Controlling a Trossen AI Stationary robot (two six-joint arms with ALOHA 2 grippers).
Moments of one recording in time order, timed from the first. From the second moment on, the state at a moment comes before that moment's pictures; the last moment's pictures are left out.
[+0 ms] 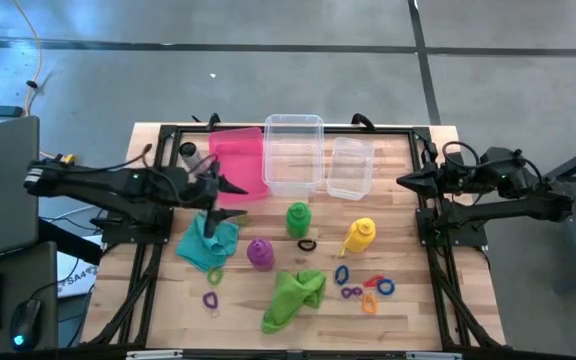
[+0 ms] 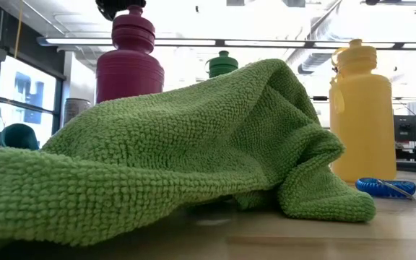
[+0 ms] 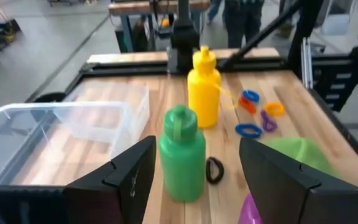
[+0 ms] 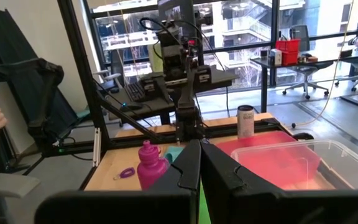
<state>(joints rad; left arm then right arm) -0.13 0.84 0.82 -0.23 -0.16 0.01 0.00 0.40 0.79 -0.39 0.00 0.13</state>
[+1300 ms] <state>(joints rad) -0.30 1.08 0.82 -0.24 -0.08 -0.17 0.00 0.40 0.79 -0.39 0.00 0.14</state>
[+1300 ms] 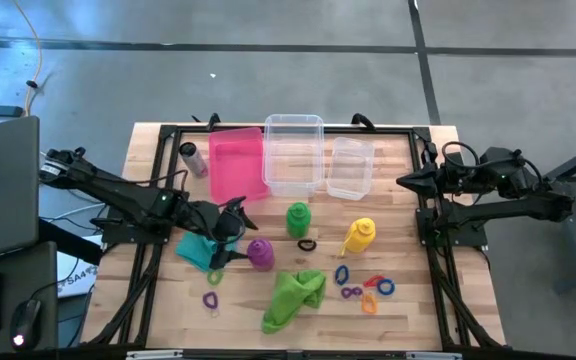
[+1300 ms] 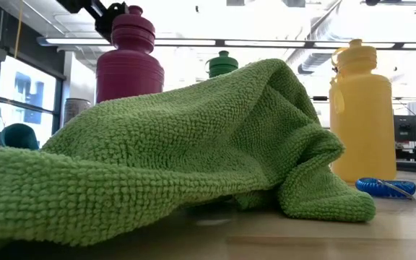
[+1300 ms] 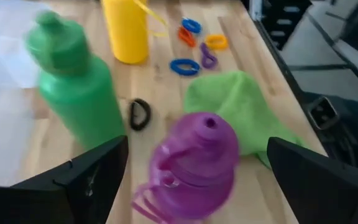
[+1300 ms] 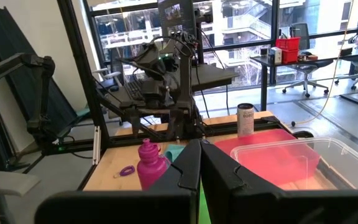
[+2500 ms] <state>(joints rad) -0.30 1.23 0.82 -0.16 -0.07 -0.20 0.00 0.40 0.79 -0.39 -0.01 0.14</state>
